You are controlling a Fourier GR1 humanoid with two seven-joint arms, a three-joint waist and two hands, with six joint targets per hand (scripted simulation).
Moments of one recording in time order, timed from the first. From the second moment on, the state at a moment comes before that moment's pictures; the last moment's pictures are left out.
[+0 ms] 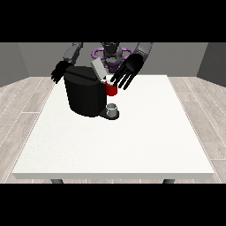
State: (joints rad) left arm -1.18 0.46 0.05 -0.61 -0.74 -0.21 -0.17; right arm -0.32 -0.04 -0.08 -1.33 -0.04 -0.17 -0.10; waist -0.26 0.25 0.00
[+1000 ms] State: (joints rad) left arm -0.95 0.24 0.25 -0.67 -0.48 -0.22 -0.19; right arm -0.16 -0.06 -0.16 -1.24 -0.08 -0.17 -0.13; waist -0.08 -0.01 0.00
